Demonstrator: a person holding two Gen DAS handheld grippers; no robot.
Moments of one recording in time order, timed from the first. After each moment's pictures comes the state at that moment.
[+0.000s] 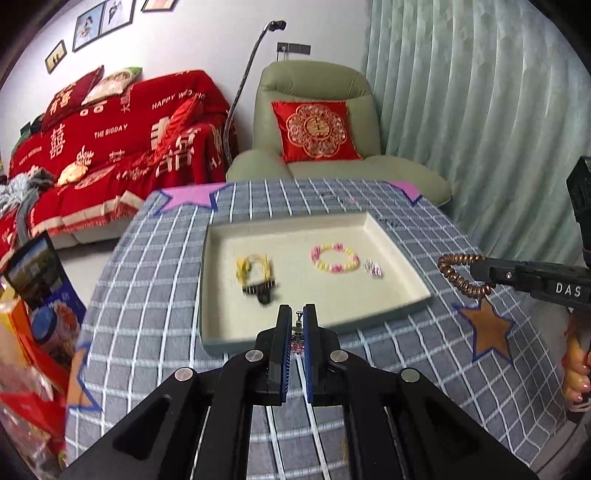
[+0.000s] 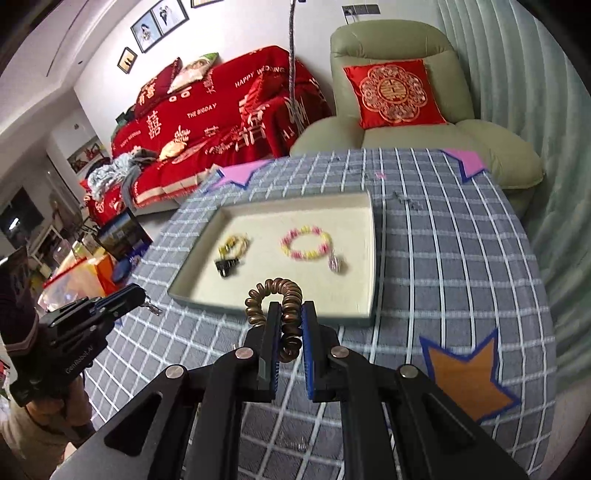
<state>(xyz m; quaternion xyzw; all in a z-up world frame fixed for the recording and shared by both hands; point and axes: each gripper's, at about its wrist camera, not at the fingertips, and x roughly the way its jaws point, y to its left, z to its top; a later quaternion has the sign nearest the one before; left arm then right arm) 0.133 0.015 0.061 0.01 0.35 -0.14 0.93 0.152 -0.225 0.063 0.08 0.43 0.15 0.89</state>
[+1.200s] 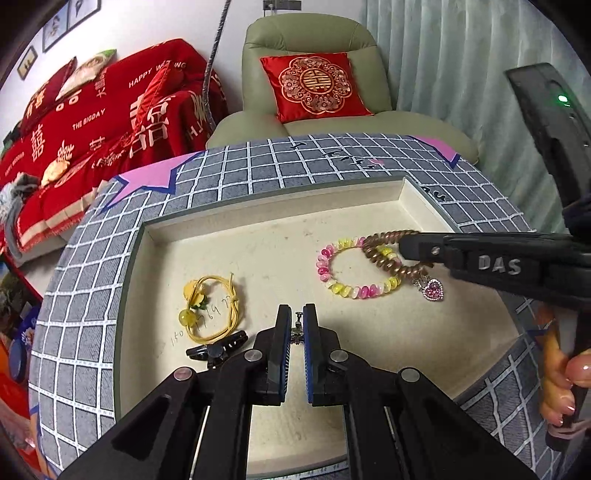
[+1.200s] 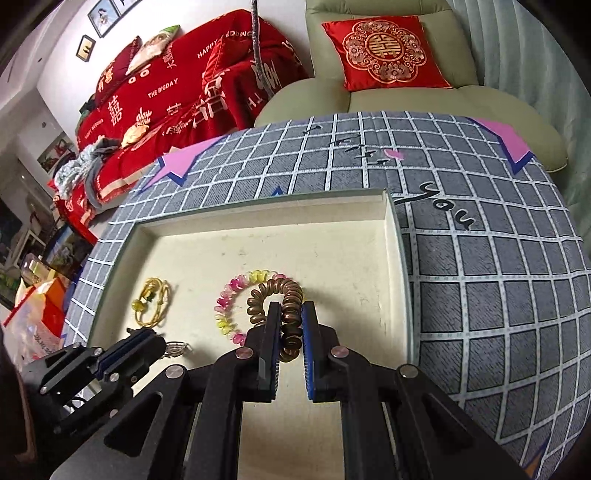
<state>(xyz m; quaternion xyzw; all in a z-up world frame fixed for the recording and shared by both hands) 0.251 -0.045 -0.018 0.06 0.42 -0.13 0.90 0.317 -0.203 -0.040 0.09 0.49 0.11 0.86</state>
